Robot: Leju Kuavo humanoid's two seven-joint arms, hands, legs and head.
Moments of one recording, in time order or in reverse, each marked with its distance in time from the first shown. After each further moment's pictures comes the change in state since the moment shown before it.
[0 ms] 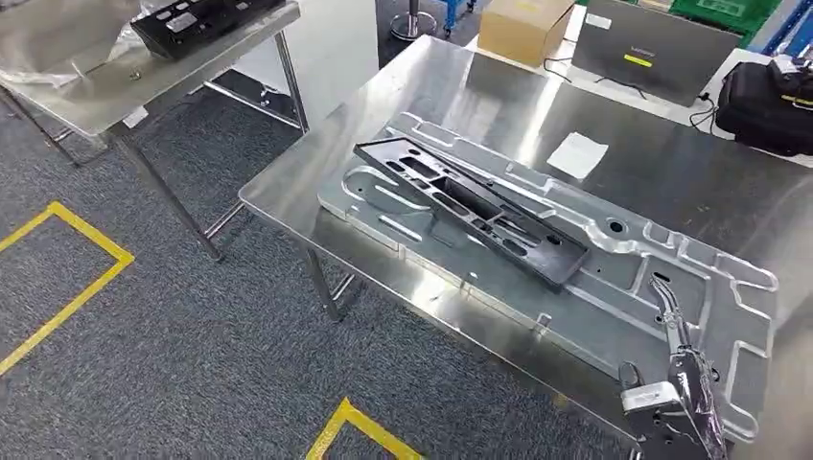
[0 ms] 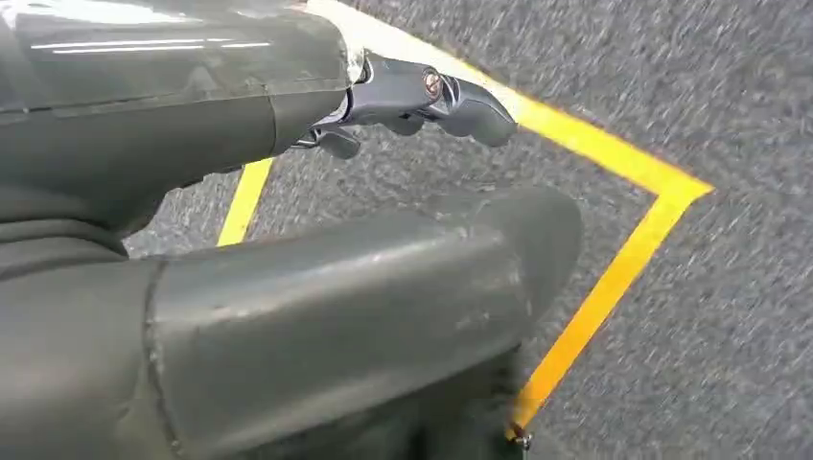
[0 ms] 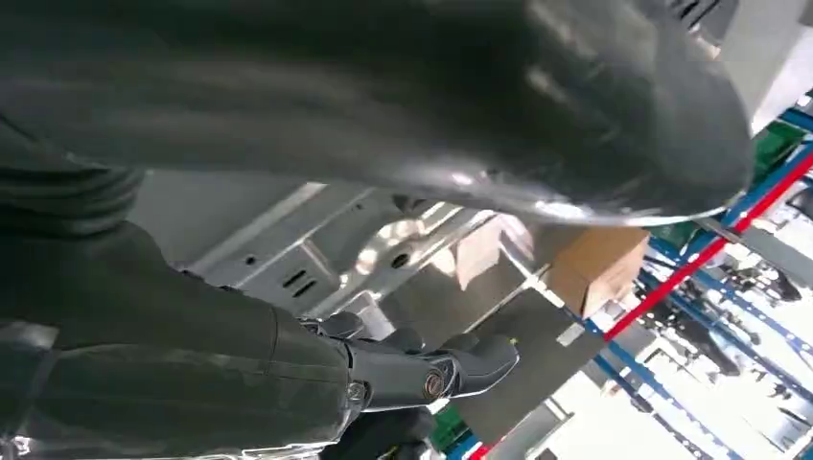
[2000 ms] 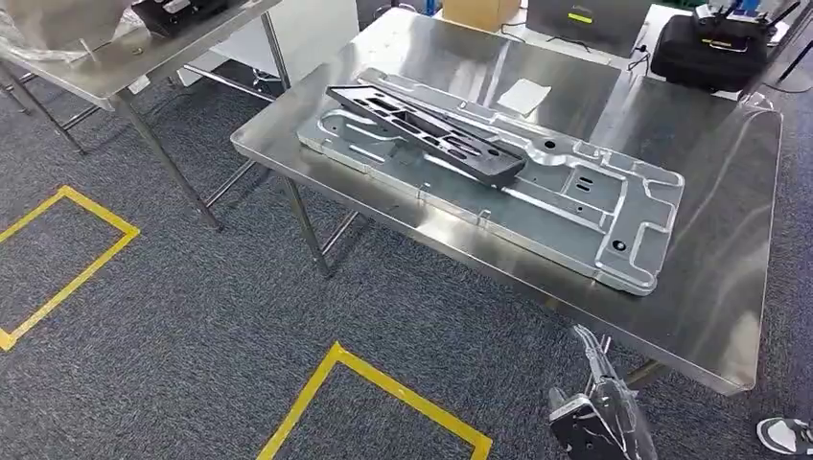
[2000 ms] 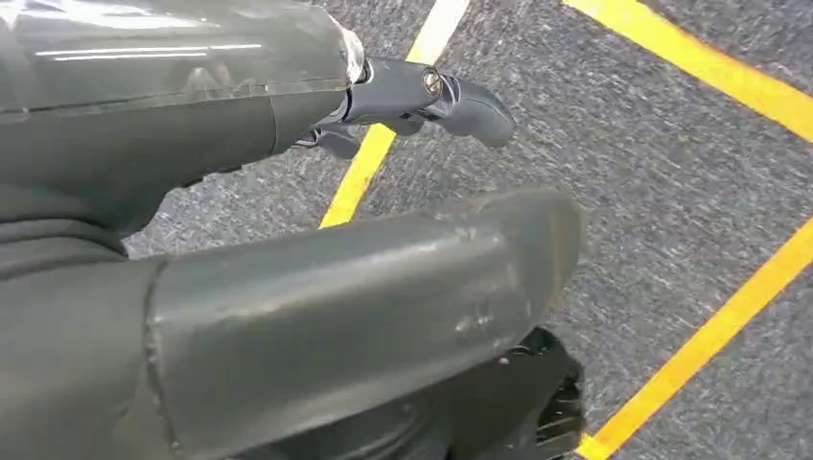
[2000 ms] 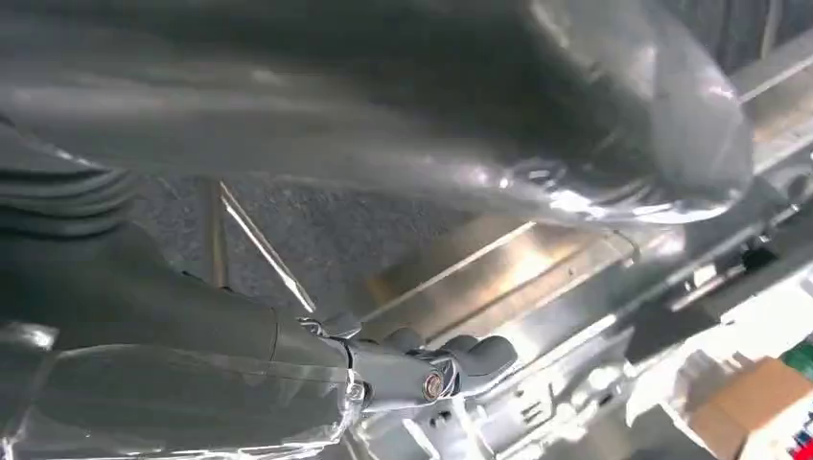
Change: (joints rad) left arm 0.009 0.000 0.083 0.000 0.005 -0.041 0.053; right arm 0.060 -0.077 0.227 0.067 0.038 -0.025 0.197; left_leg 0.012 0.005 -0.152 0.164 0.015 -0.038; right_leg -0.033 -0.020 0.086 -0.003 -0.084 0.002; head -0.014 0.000
